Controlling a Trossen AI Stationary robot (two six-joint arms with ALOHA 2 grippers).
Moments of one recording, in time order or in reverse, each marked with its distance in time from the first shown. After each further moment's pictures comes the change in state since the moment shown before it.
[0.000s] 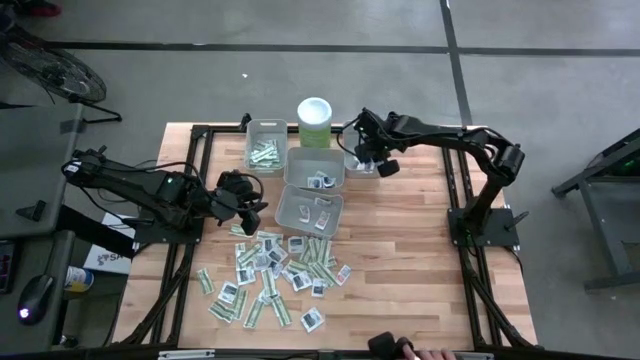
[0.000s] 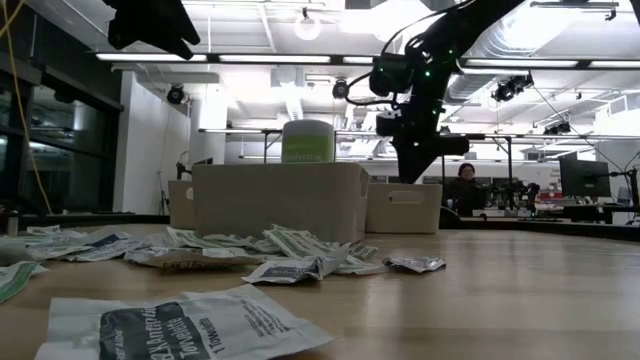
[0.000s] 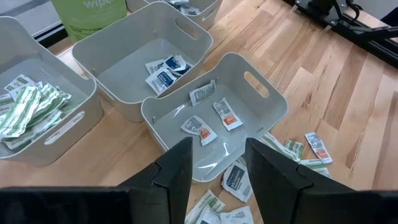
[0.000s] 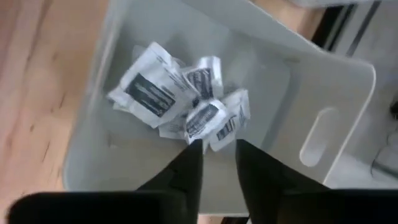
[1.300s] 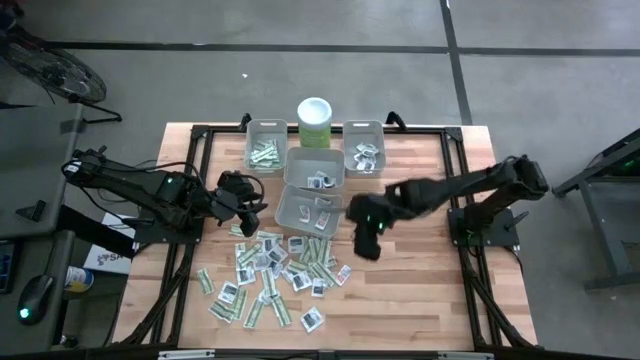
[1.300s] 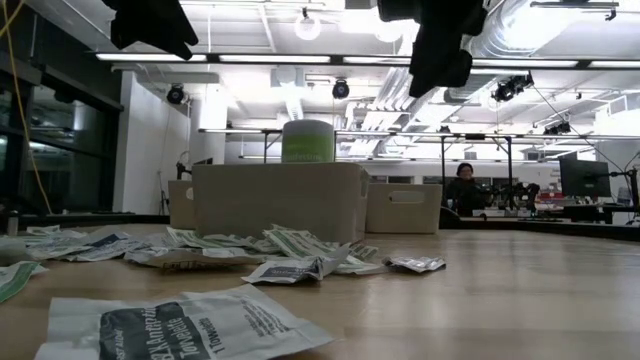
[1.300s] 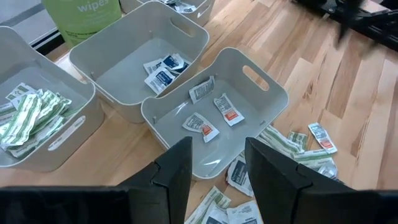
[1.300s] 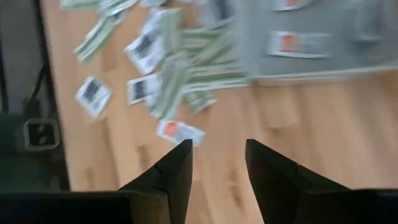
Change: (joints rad) left arm 0.000 0.000 0.000 -0.004 0.012 0.063; right arm 0.709 -0.181 0.002 -0.019 -0.315 1.485
